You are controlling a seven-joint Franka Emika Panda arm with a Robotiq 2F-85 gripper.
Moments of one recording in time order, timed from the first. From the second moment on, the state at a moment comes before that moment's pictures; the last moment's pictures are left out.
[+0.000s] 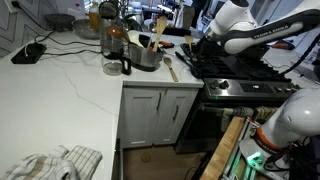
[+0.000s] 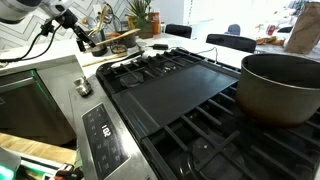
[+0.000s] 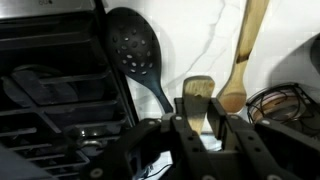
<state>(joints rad) -0.16 -0.36 0.01 -2.54 -0.41 2.63 0.95</state>
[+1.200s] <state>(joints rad) -0.46 -0.54 -0.27 -2.63 -0.23 2.45 0.18</state>
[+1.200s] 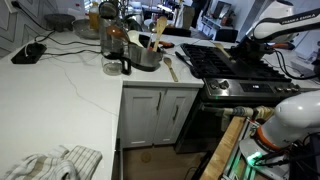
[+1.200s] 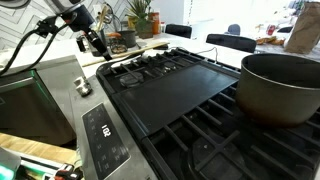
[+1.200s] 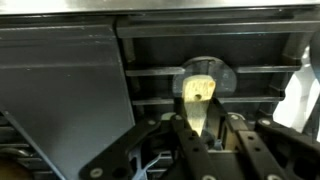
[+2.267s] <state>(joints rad) -0.83 -0.46 -0.21 -2.68 -0.51 2.50 0.33</state>
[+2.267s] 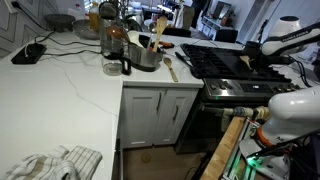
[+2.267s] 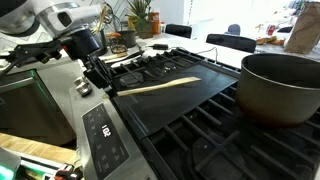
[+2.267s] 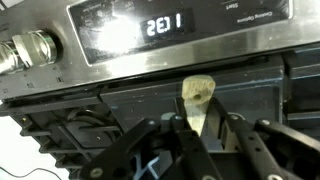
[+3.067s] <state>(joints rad) -0.88 -0.35 -0.11 -2.68 -0.56 2.52 0.61</state>
